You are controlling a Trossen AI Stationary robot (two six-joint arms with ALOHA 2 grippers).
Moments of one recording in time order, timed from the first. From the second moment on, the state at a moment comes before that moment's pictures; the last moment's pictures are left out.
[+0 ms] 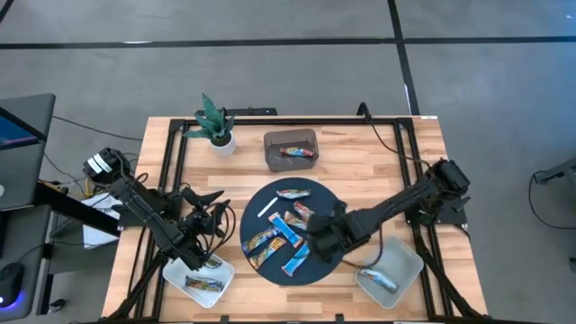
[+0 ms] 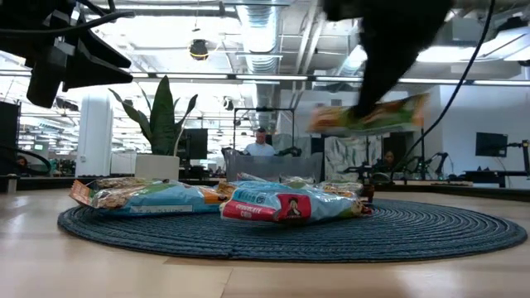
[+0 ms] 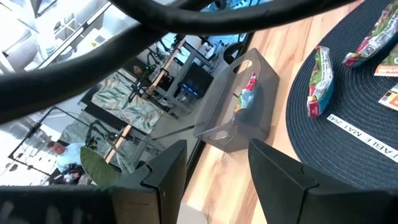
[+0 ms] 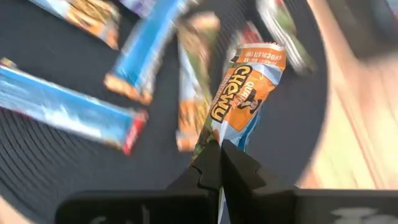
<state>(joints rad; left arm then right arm) -0.80 1.45 0.69 -1.13 -1.45 -1.04 0.47 1.82 1.39 -0.97 0.44 0.72</state>
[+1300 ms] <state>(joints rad) -0.73 1.45 0.77 -1.13 -1.57 -1.00 1.08 1.82 1.42 -1.40 0.21 2.10</state>
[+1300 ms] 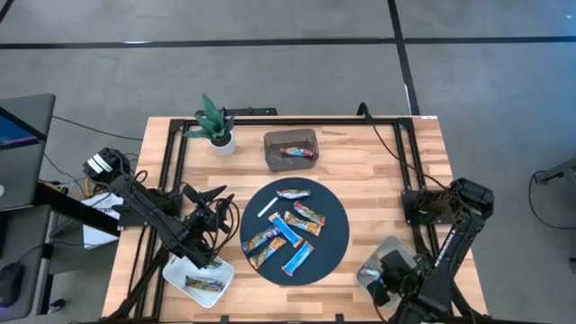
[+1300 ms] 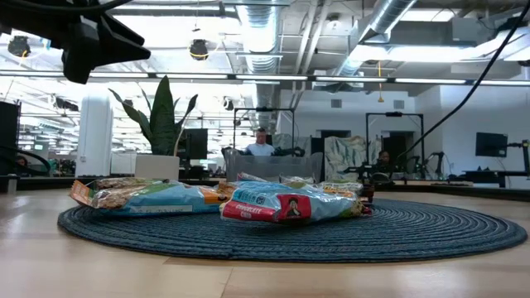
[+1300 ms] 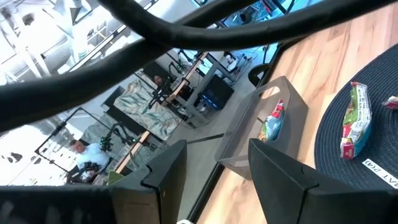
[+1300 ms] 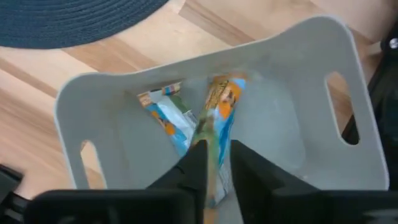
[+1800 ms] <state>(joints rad) -0.73 1.45 0.83 -1.00 -1.41 -0.79 1.04 1.82 1.42 -1.48 0.82 1.83</state>
